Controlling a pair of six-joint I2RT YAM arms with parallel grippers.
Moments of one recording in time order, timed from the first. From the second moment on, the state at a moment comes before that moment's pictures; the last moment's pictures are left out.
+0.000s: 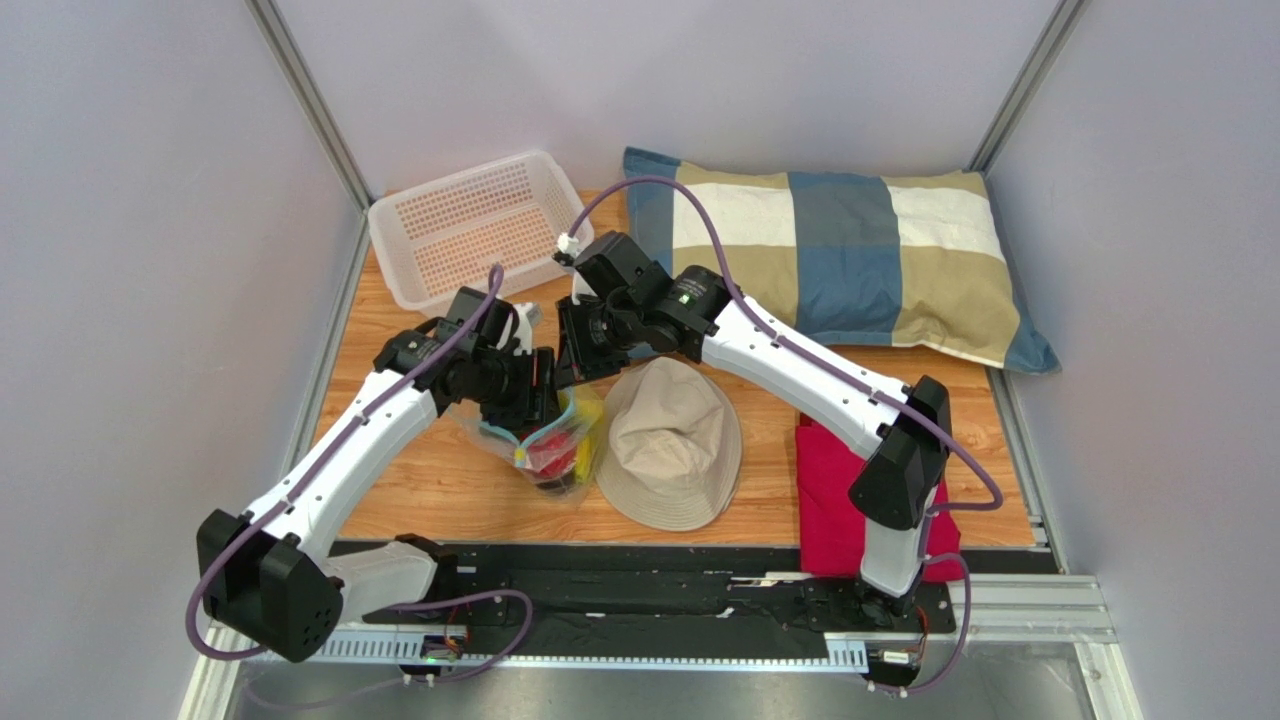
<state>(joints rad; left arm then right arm) -0.42 1.17 1.04 -0.93 0.28 -0.41 0.94 1.85 1.87 -0.81 -0.26 0.64</state>
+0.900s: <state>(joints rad) -0.42 1.16 0.85 -0.89 0.35 -0.47 0.95 1.85 1.85 -0.80 -0.26 0.64</state>
